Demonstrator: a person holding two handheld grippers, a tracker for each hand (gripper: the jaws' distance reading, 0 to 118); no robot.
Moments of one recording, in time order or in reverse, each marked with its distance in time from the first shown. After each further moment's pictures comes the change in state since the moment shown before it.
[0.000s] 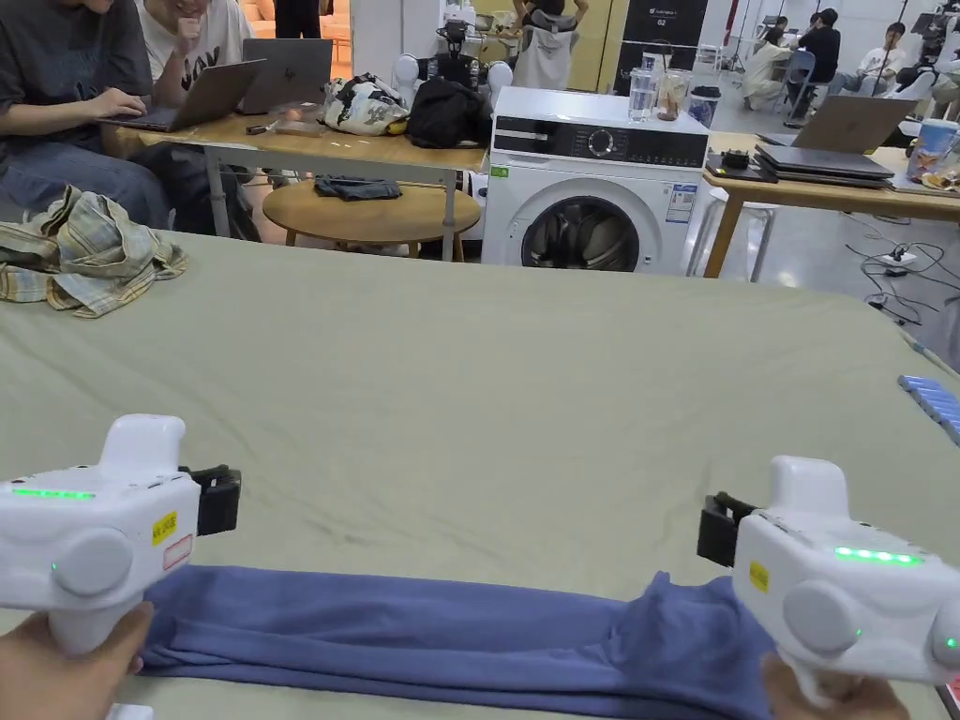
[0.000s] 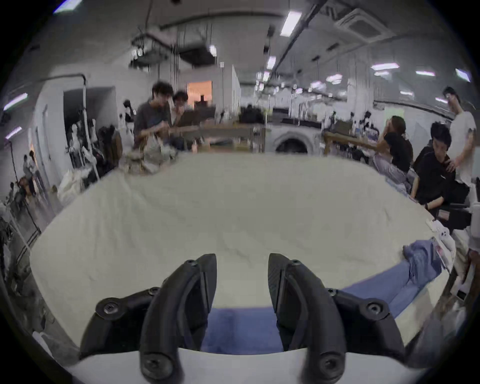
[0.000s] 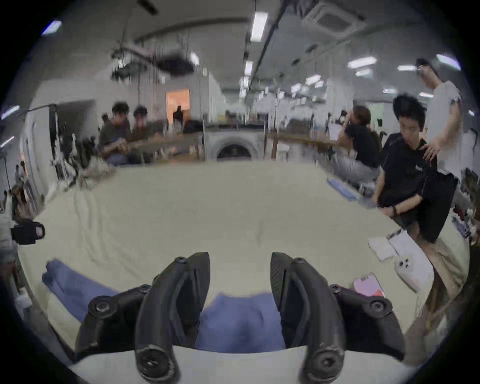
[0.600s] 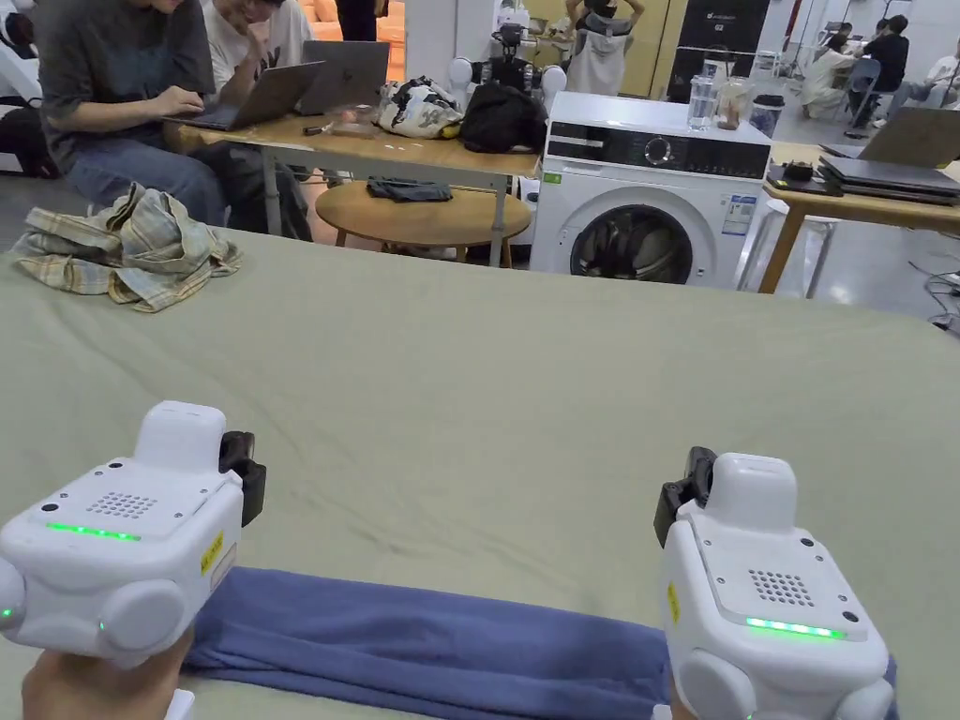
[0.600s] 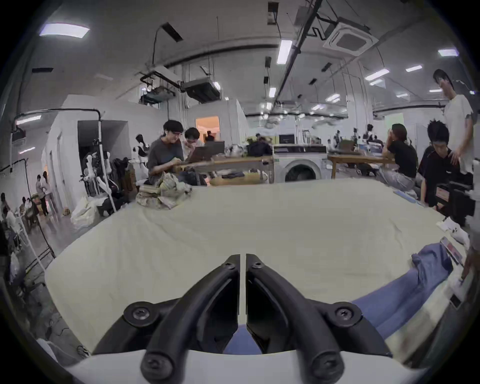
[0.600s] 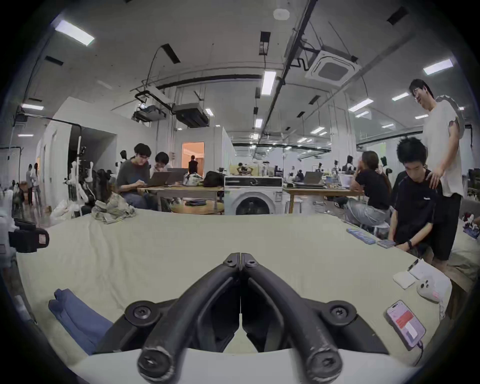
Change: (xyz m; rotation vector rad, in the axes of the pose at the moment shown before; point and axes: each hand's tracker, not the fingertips) left arm -0.010 0.002 0.019 0.142 0.080 -0.077; right arm -0.098 -0.002 0.007 0.305 0.064 0.032
